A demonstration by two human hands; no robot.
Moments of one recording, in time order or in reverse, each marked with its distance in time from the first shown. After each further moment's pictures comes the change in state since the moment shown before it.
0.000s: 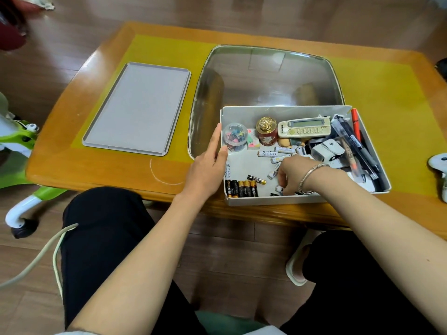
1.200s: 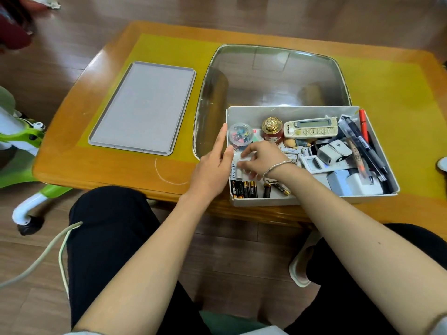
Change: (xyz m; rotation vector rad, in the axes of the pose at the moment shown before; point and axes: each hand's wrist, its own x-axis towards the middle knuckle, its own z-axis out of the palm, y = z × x) left_hand 0.000 -0.003 0.003 -0.005 0.015 0.010; right_hand 0.036 -0.064 -0.013 0.793 0.174 0.021
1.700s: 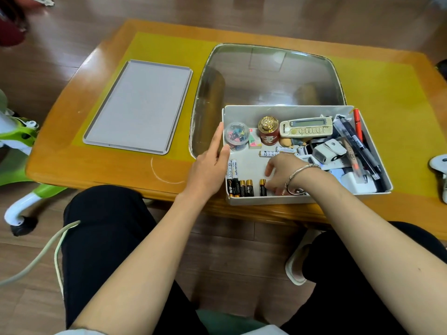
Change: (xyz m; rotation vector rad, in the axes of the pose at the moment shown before) left_hand -0.001 0.003 -0.003 -0.014 -0.023 -0.015; right_hand -0.031 0.026 -0.026 -0.368 -0.142 0.147
